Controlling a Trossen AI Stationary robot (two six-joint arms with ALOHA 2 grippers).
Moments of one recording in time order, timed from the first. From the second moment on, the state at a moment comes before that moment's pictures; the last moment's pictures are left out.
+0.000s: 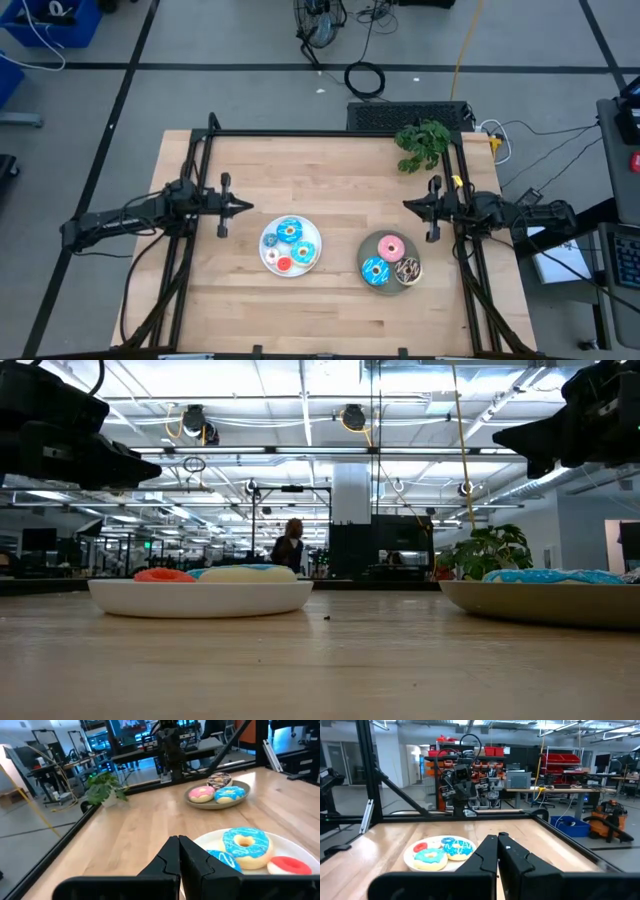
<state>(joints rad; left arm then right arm) 0.29 0.16 0.01 0.05 0.29 0.26 0.05 0.00 0.02 0.10 0.18 -0.02</state>
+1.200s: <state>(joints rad) 0.29 0.16 0.01 0.13 0.12 0.17 0.05 0.00 0.01 0.12 0.15 -0.04</state>
